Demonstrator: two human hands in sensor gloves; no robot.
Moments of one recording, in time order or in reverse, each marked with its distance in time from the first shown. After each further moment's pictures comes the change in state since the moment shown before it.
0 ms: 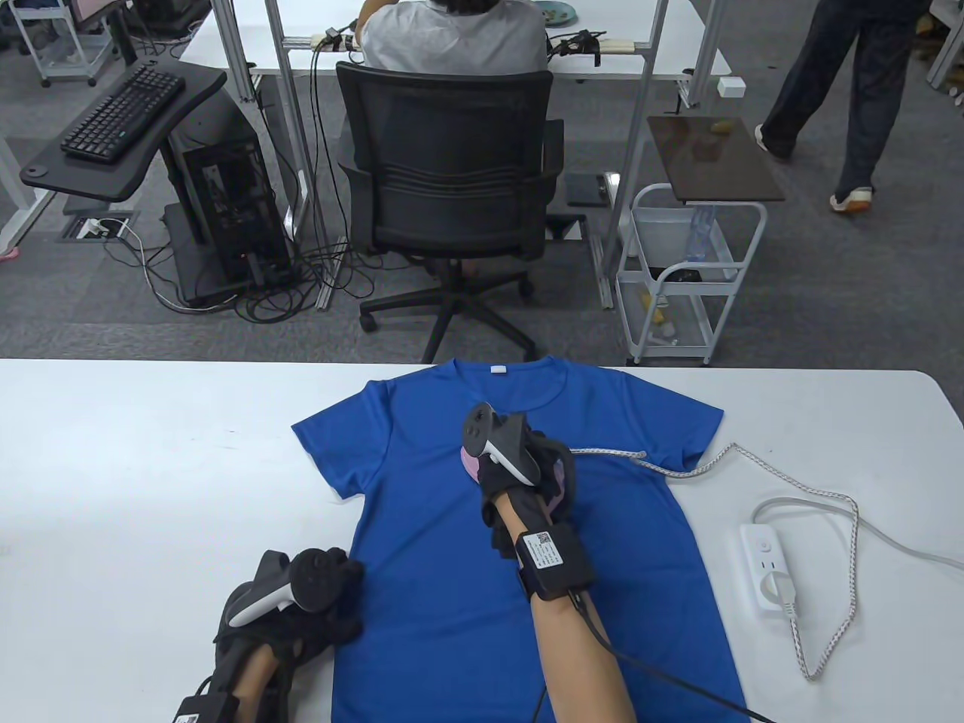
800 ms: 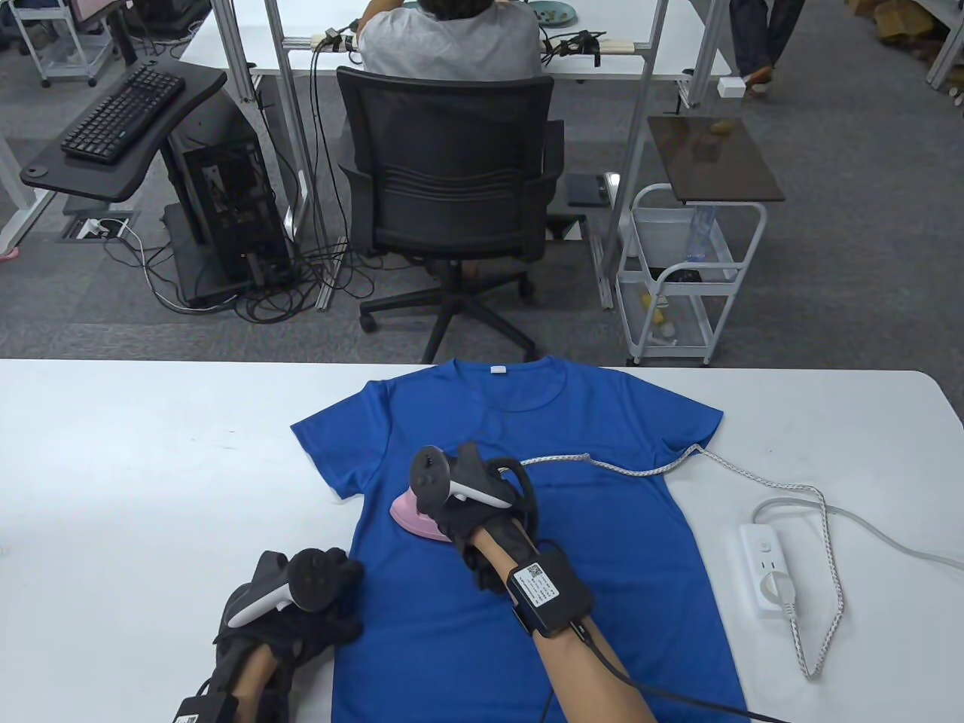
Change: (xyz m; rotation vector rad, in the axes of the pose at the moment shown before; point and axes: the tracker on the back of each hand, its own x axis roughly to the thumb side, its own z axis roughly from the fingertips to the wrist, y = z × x) left_hand -0.001 -0.001 0.000 0.000 -0.005 0.019; right_hand 0.051 0.005 0.044 0.102 -0.427 0.002
